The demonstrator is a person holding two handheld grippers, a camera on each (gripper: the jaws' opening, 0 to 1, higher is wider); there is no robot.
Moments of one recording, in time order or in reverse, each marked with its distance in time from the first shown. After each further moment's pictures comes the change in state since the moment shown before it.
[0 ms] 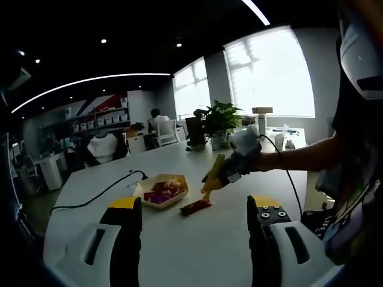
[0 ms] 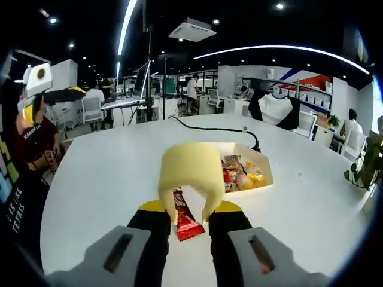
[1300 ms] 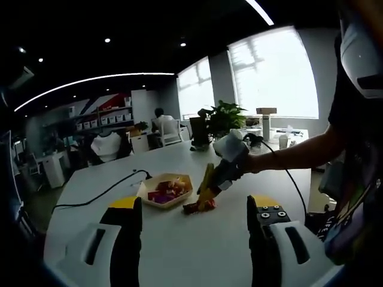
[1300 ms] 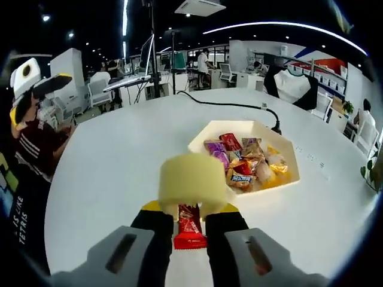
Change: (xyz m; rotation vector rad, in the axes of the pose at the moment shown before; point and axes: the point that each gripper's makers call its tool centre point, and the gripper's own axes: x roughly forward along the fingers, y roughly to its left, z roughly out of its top) left arm 0.000 0.006 0.000 -0.013 -0.004 0.028; right arm 0.039 0.014 -0.017 0.049 0.160 0.073
